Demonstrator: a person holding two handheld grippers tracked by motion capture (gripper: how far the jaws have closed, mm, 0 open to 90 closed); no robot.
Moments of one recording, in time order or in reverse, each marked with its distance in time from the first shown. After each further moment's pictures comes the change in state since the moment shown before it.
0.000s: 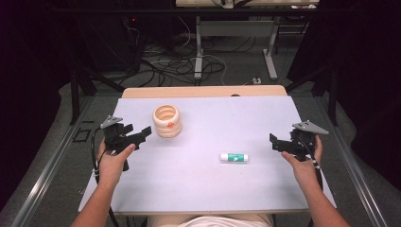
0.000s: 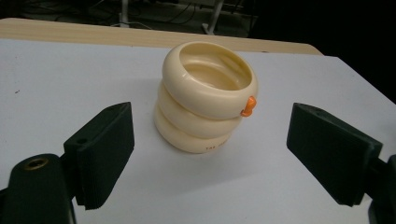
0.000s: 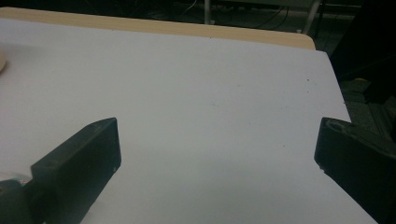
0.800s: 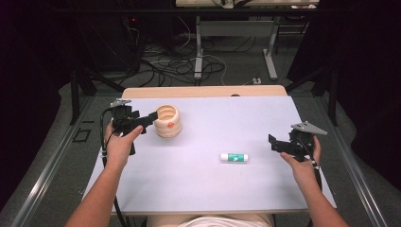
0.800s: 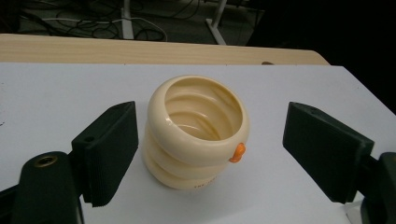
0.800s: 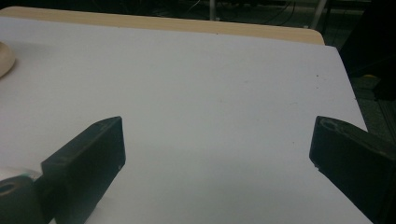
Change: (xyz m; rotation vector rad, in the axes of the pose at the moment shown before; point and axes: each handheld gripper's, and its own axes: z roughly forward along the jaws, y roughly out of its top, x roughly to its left) left arm -0.018 0.047 0.027 0.037 0.027 -0.017; right arm 0.003 -0.002 0.001 0.013 0.024 0.016
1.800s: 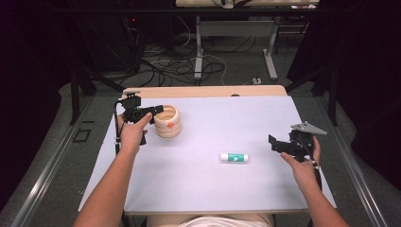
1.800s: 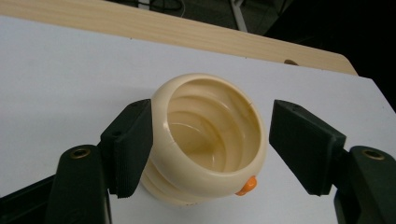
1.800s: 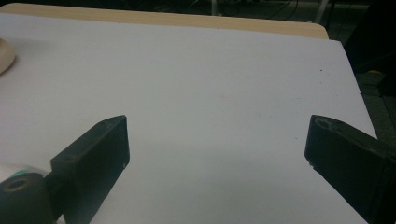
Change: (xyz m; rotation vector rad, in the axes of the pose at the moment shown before) left arm 0.001 0.020 0.042 0.113 0.061 -0.155; right arm -0.003 -0.003 0.003 0.014 0.006 -0.004
